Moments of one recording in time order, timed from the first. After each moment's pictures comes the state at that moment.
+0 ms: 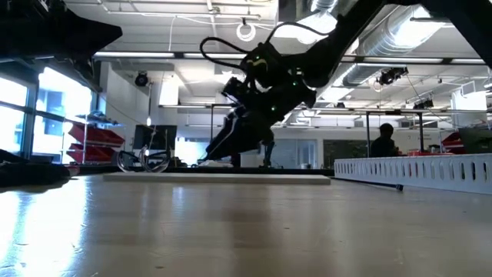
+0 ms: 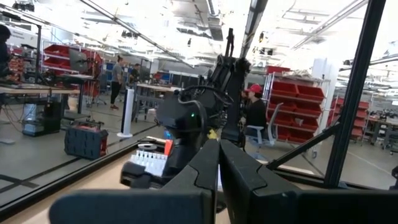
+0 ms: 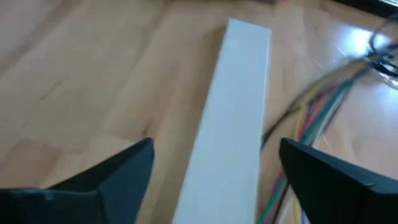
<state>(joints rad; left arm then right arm) -0.24 0.03 0.01 0.28 -0.45 -0.05 -0.23 2.08 1.23 0.18 -0.27 -0.46</state>
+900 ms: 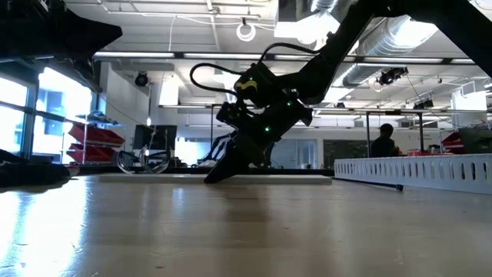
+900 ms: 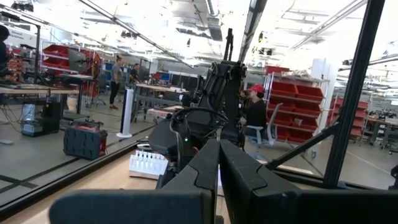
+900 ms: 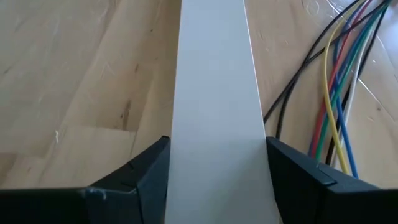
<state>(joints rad) -0.24 0.03 0.01 0.28 -0.44 -0.05 -0.24 2.23 1.24 0.18 -0.22 -0.31</state>
